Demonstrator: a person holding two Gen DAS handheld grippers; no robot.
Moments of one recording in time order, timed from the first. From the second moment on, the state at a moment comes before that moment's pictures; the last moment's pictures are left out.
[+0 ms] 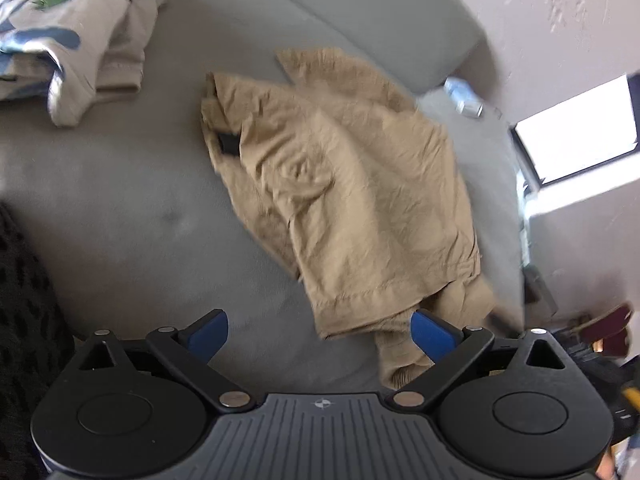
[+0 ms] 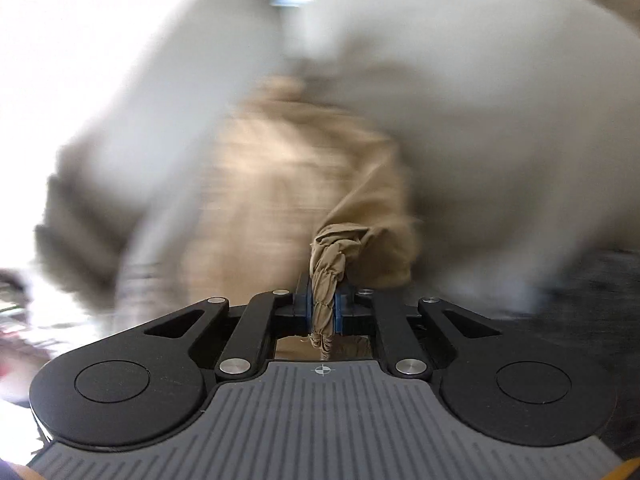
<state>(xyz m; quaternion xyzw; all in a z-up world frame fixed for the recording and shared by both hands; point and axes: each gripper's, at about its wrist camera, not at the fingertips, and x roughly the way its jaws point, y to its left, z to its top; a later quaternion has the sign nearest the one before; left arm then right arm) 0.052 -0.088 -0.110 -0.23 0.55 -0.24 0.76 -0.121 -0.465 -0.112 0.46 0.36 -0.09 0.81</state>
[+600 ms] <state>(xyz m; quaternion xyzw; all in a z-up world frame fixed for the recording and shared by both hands) 0.035 0.039 -0.022 -0.43 0.35 -0.25 0.80 -0.072 -0.348 0.210 0.34 0.03 0.05 0.94</state>
